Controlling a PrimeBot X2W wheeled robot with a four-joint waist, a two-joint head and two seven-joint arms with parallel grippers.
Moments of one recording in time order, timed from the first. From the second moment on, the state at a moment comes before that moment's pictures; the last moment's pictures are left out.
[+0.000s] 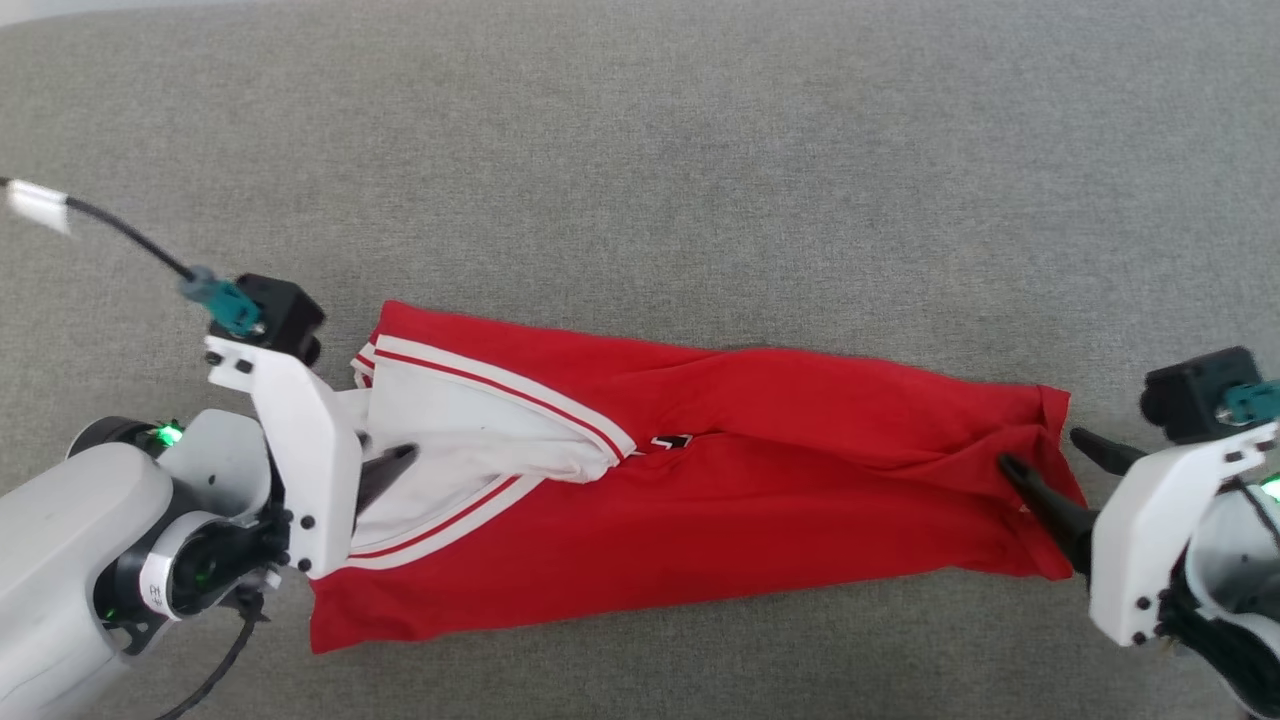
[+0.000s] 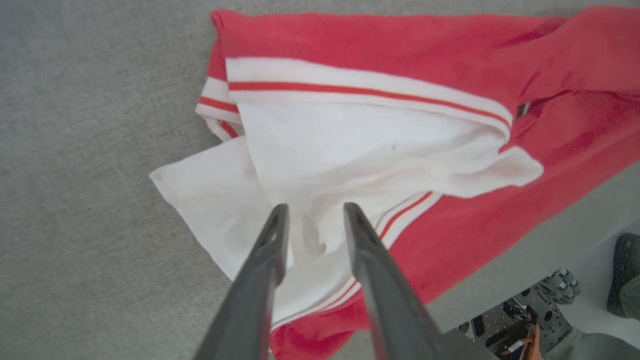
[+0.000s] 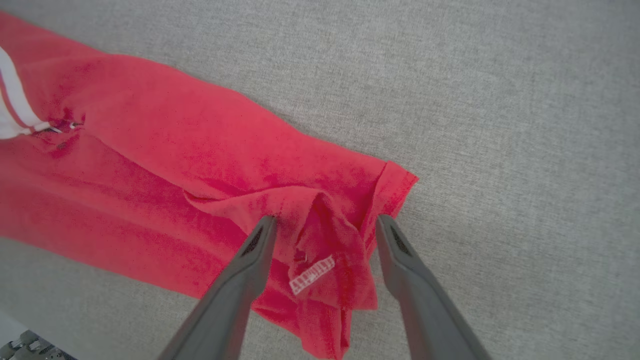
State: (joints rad) left arm -0.82 0.95 -1.09 -0.07 -1.32 0.30 0.58; right arm -0.12 -0.36 0.04 -0.24 0.48 0.13 0.82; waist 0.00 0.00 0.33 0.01
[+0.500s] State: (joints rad) left arm -0.69 0.96 -0.99 -0.08 -1.25 0.27 0.17; right arm -0.11 -0.32 -0.10 -0.19 0.49 0.13 0.96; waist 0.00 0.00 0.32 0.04
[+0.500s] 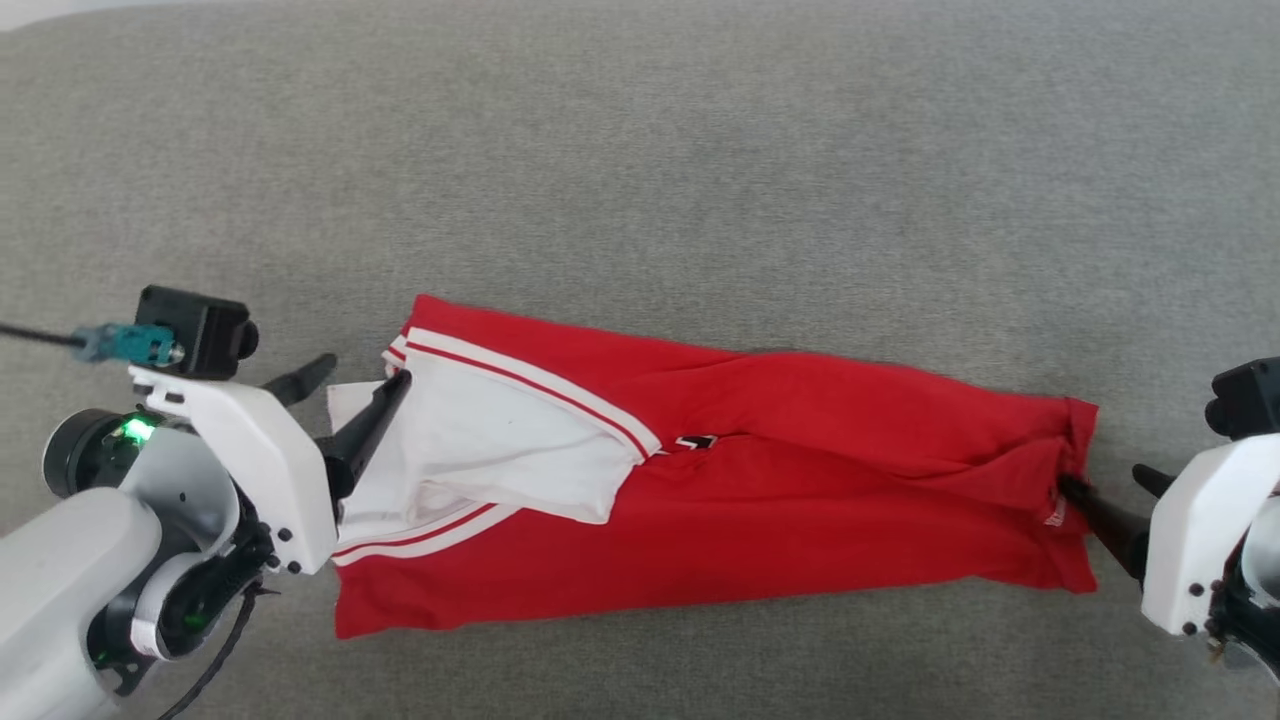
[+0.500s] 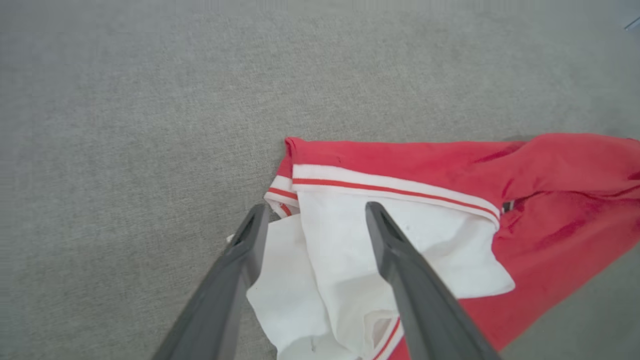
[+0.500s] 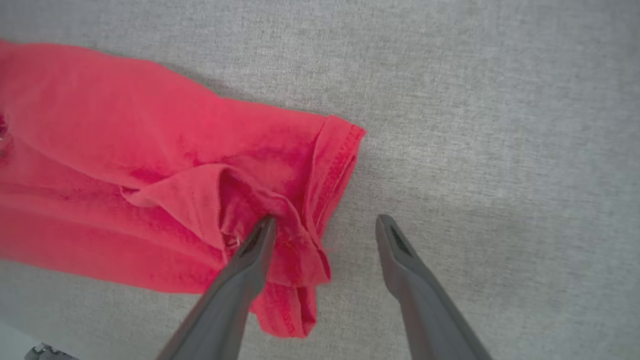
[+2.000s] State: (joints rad) left arm -0.07 0.46 -0.22 0.12 -0.72 0.05 -0.26; right arm -0.23 -0.58 -0.18 0.16 0.59 0.13 0.90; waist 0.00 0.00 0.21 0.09
